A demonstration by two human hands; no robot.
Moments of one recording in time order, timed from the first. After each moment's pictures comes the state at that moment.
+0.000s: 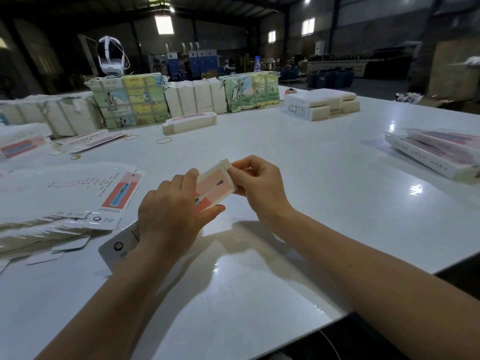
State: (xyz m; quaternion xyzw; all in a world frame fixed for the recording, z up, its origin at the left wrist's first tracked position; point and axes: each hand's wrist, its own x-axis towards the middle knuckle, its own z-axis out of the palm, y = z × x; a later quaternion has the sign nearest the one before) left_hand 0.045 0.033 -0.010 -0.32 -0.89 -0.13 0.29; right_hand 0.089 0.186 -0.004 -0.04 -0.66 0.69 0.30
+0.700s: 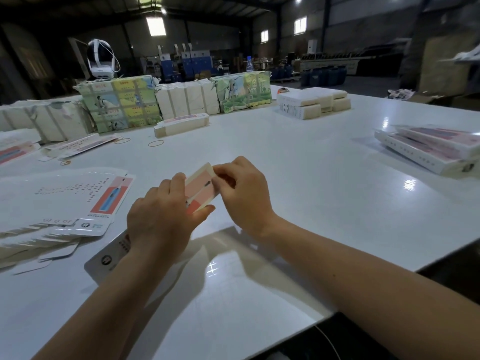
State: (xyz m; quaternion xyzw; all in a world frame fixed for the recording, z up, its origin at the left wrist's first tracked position) left_hand 0.054 0.040 -0.010 -0.29 -0.90 -0.10 0.31; right_hand 0.094 0.176 -0.006 -0.03 -0.82 0.39 0.42
